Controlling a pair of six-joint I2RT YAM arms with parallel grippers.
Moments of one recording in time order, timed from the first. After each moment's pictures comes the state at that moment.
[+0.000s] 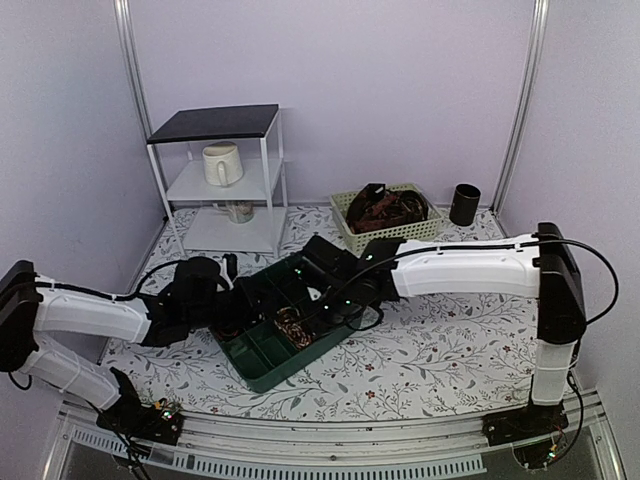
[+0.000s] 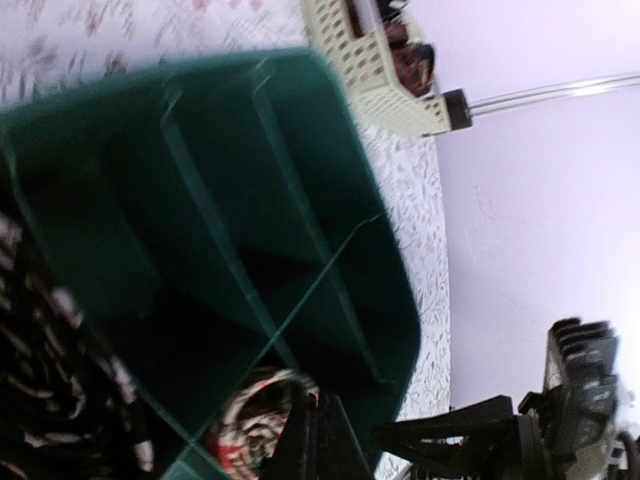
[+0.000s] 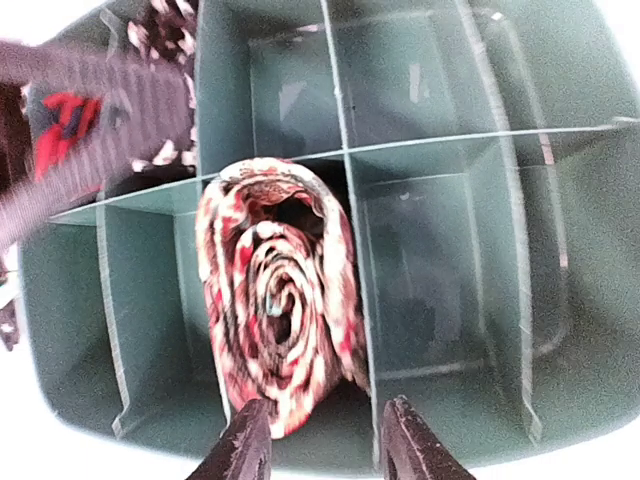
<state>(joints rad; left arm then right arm) -0.81 1.34 0.46 0.43 0.01 -1.18 1.15 1.99 1.62 -0.69 0.10 0.58</state>
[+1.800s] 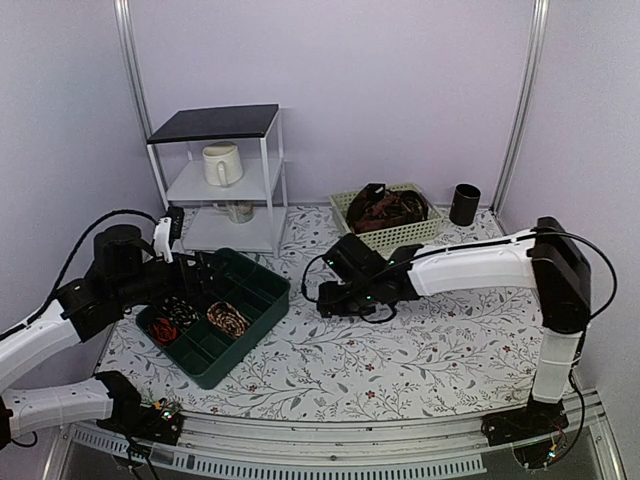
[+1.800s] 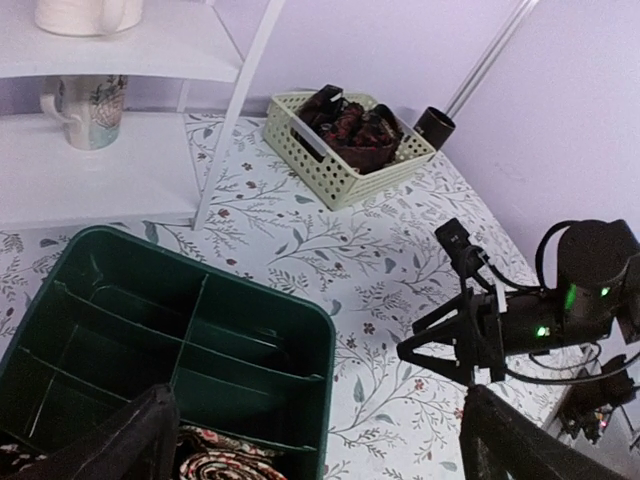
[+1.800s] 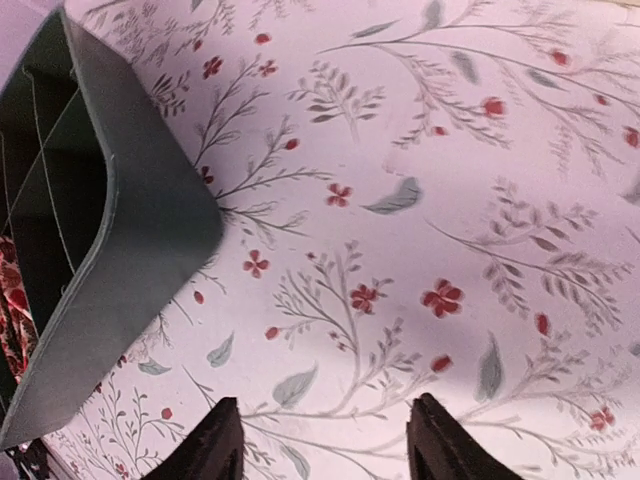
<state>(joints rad) -0.58 0.77 0.61 -0.19 0.04 -0.44 1.02 1.98 1.40 -0.34 0.14 0.76</state>
